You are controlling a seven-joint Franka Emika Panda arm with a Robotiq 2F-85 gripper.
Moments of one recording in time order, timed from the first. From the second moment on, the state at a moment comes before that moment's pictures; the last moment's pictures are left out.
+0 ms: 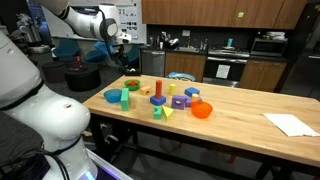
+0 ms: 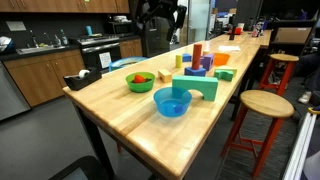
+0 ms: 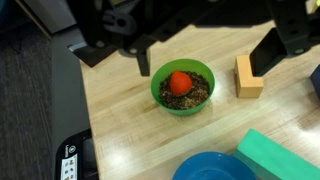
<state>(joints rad) 0.08 -0.36 0.22 -2.42 0.18 2.40 0.40</state>
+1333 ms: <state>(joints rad) -0.01 -0.36 0.24 -2.42 -0.20 2.22 0.53</state>
